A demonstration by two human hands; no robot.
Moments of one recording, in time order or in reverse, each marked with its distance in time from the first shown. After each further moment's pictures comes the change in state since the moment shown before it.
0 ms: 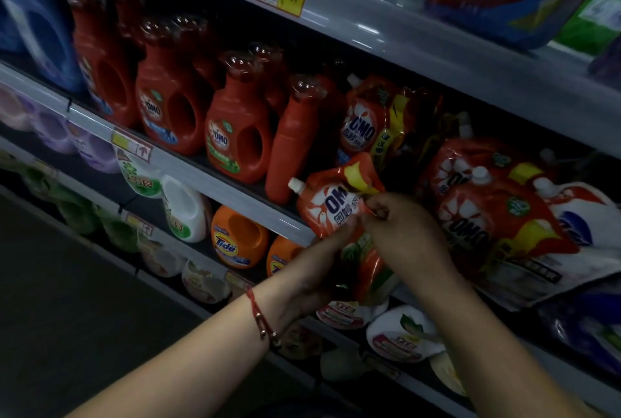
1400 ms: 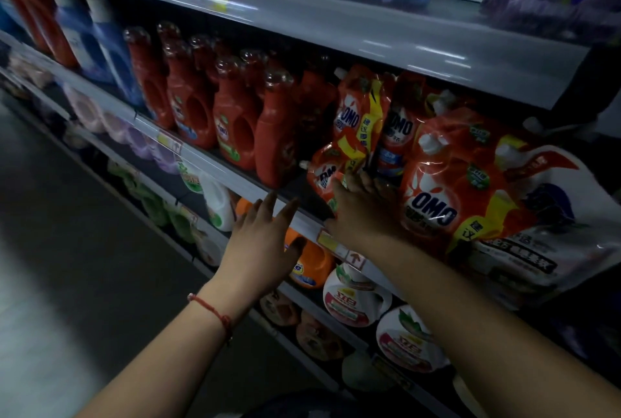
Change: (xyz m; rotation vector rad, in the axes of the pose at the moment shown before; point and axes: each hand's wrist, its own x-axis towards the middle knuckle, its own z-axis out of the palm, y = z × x) left_hand -0.037 -0.034 0.045 1.794 0.889 0.290; right_hand 0.031 0.071 -0.007 -0.622 -0.227 -0.373
